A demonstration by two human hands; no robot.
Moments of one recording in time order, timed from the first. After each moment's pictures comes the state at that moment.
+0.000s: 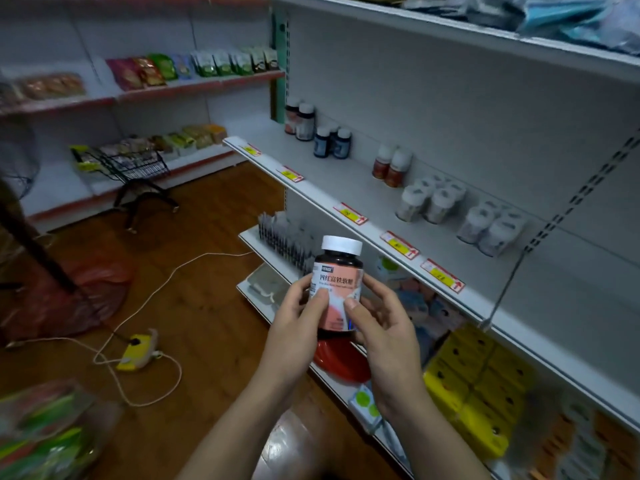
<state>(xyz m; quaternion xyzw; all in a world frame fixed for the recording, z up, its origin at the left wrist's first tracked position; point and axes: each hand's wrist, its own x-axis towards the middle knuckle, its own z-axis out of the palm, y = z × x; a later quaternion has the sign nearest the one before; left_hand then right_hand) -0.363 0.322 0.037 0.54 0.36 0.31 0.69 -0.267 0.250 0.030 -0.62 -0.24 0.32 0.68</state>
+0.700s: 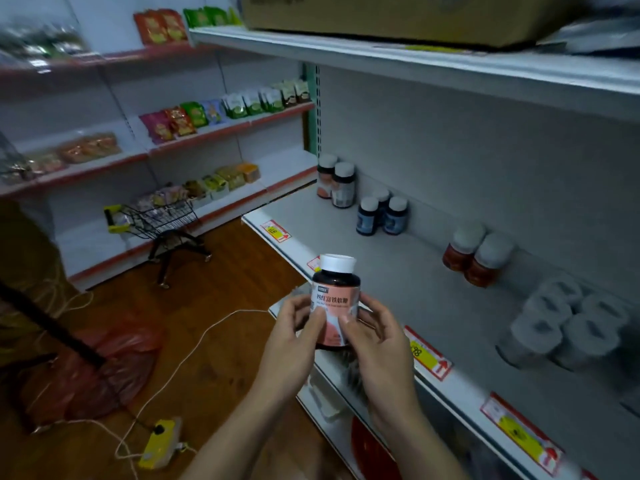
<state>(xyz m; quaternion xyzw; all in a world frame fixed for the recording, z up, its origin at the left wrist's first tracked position) -0.243 0.621 0.035 0.61 0.43 0.31 0.59 -0.143 0.558 0.010 -0.59 -0.23 0.35 0.69</state>
